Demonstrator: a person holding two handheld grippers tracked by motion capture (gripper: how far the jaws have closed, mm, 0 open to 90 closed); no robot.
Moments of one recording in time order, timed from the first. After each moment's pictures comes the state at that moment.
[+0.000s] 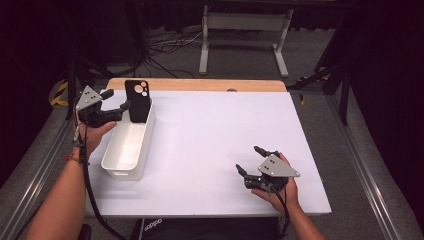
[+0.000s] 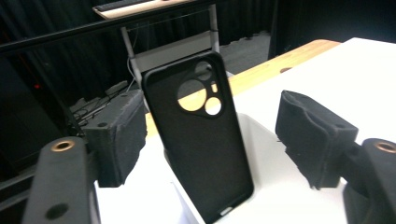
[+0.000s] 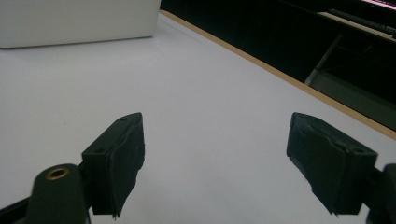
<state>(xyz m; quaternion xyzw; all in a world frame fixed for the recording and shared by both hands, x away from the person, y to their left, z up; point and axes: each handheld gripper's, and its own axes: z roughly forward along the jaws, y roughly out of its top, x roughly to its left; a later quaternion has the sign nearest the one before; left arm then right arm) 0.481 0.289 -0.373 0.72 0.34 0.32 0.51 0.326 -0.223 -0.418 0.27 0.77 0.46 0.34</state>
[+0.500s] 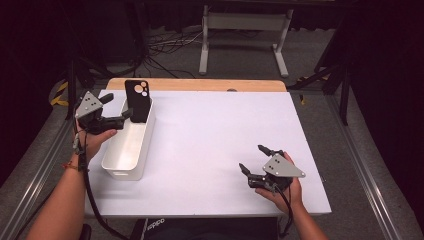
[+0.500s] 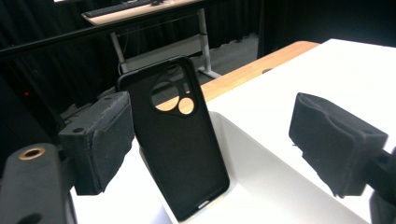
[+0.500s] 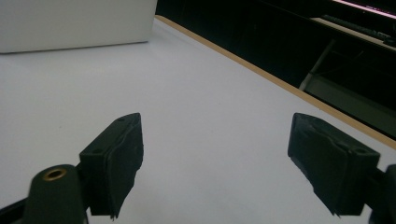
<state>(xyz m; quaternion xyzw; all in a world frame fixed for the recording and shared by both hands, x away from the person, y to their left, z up) 0.458 0.281 -0.371 0.73 0.32 0.32 0.52 0.323 -0.231 -0.412 0.27 0.77 0.47 0.35</state>
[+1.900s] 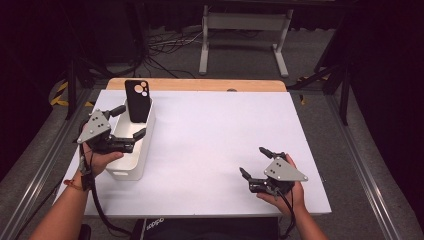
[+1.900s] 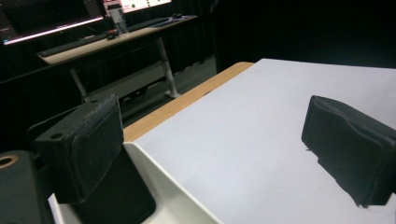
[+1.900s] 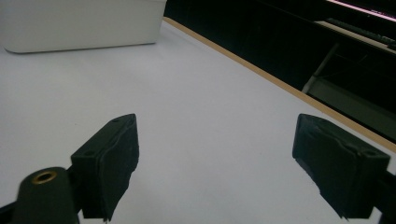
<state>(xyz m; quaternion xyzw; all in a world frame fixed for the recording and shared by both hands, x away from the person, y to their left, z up) 0.395 0.239 -0.358 0.74 0.23 0.30 0.56 0.313 -0.231 -0.407 0.26 0.77 0.47 0.35</state>
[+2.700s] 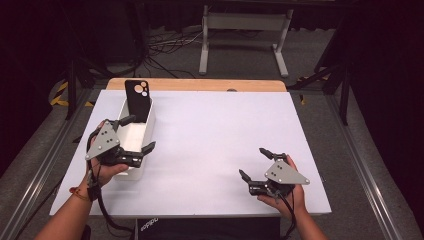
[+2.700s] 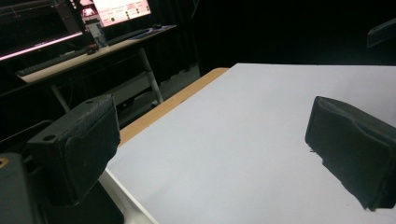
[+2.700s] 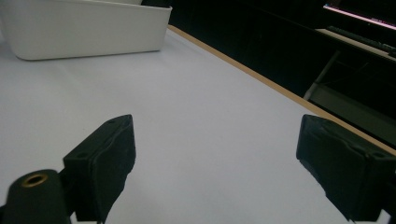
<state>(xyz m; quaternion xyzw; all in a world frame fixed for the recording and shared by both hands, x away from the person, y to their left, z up) 0.368 0.216 -0.364 0.74 0.19 0.31 0.57 0.307 -0.230 -0.404 0.25 0.77 0.48 0.35</state>
